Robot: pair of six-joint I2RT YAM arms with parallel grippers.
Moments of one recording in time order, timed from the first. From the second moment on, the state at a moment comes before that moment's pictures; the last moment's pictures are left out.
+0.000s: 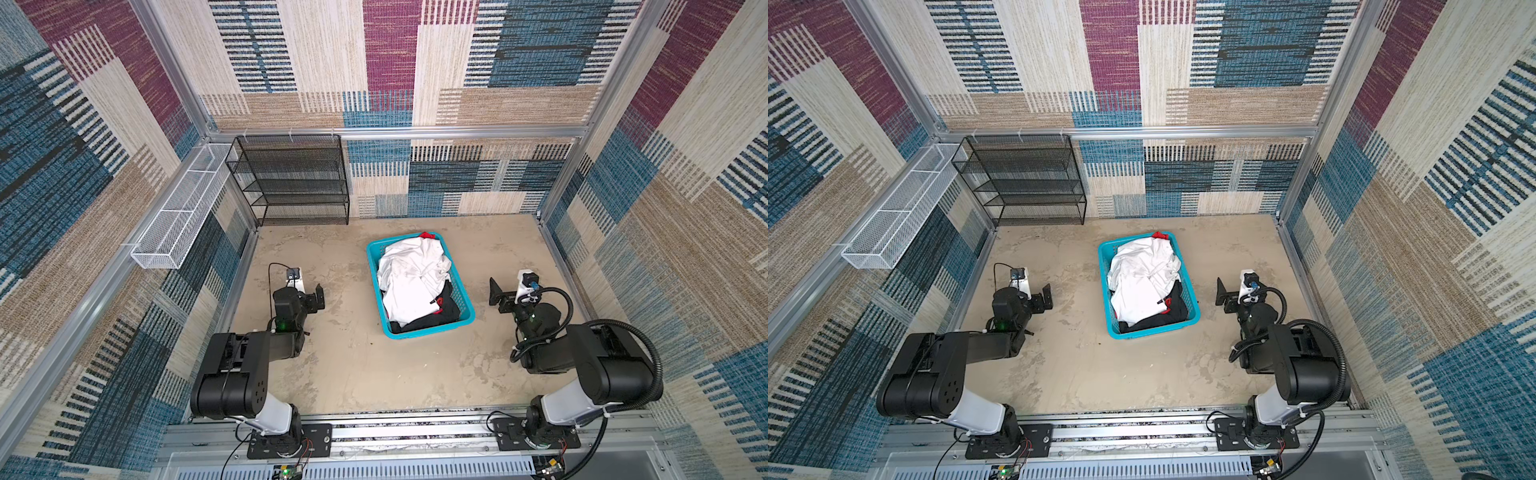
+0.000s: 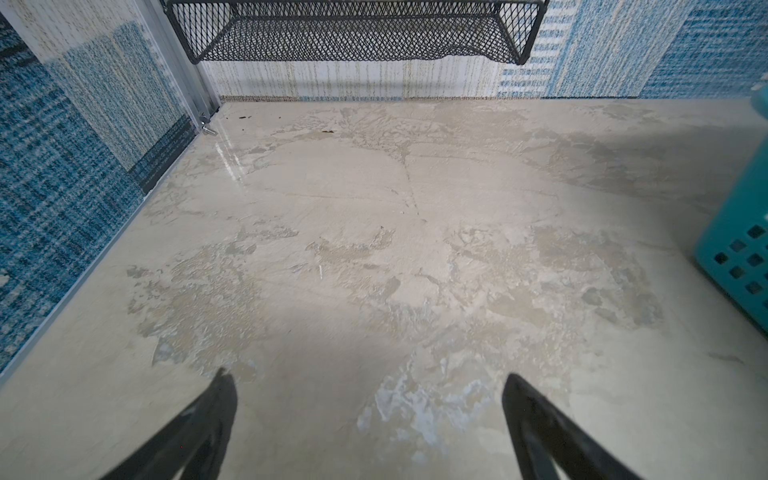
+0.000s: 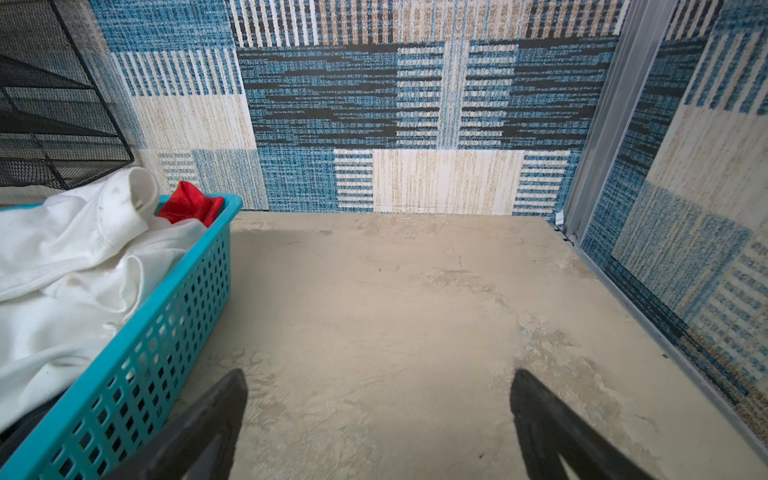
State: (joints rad) left arm 0.01 1.54 0.42 0.73 -0.08 0.00; right arm -0.04 1.55 0.20 1.32 -0.13 0.01
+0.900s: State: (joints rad) left arm 0.01 1.54 0.42 0.73 -0.08 0.00; right arm -0.04 1.55 0.20 1.32 -0.13 0.01
